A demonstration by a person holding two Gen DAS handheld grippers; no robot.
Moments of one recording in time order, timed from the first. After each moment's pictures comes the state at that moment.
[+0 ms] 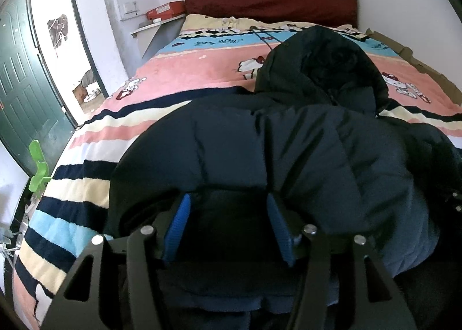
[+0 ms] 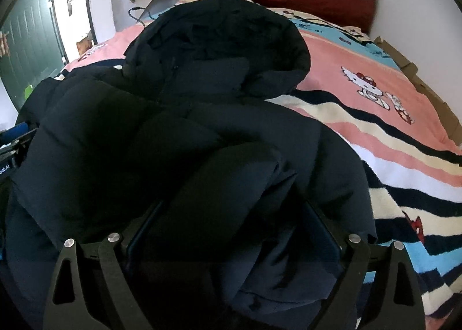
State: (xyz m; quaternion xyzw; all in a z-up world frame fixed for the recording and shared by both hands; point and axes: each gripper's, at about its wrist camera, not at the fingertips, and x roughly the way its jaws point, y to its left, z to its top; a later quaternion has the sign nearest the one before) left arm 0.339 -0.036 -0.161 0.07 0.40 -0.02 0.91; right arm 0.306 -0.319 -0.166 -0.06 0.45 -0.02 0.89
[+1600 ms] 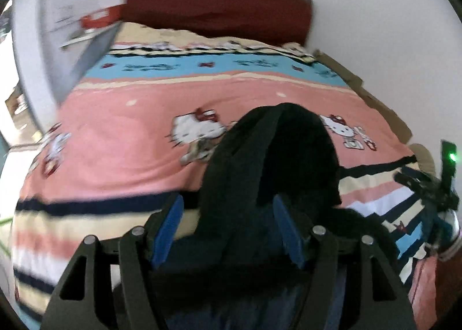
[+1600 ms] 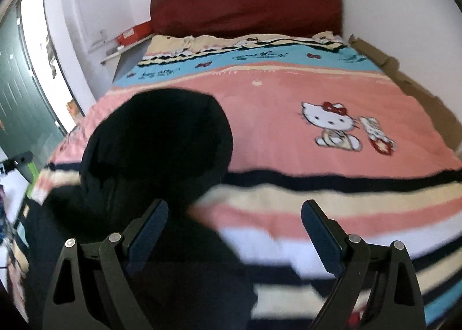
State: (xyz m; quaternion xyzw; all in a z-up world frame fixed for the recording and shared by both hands) left arm 0.533 -0.070 -0.054 0.01 0.42 -0.22 0.88; right arm 0.416 -0.469 -0.072 0.05 0.39 -0.02 0.92
